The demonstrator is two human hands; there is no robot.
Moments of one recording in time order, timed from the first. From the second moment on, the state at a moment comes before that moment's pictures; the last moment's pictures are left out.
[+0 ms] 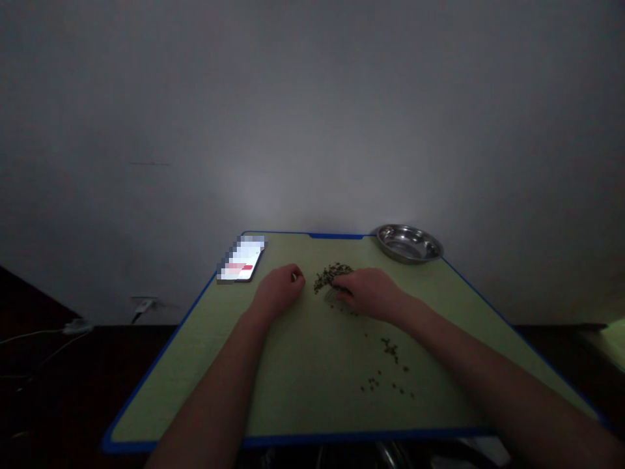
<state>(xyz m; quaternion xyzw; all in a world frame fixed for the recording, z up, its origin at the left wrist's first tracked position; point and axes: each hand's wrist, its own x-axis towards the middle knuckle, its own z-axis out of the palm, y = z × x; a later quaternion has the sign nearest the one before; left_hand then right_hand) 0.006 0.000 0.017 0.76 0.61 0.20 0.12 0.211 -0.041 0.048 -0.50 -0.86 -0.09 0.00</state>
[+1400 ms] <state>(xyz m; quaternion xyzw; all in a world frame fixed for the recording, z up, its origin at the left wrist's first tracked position) 0.006 0.001 0.015 0.76 0.60 0.20 0.11 0.263 -0.086 0.037 -0.51 -0.86 0.02 0.05</state>
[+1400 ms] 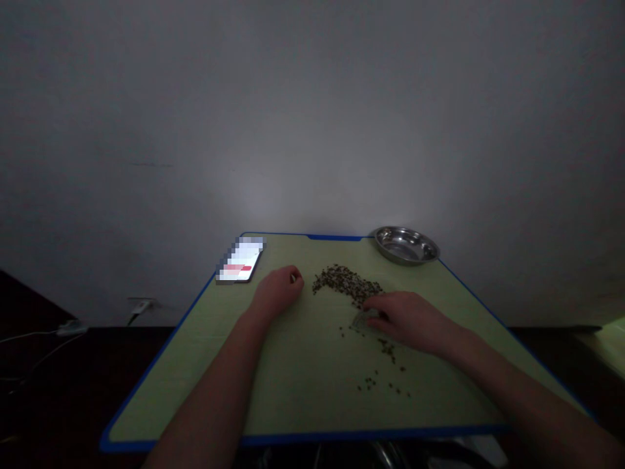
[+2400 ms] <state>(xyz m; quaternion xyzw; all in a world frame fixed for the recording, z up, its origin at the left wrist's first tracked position) 0.005 0.002 0.014 0.76 0.61 0.19 0.11 0.221 -0.073 0.057 -0.37 -0.93 0.04 0.01</state>
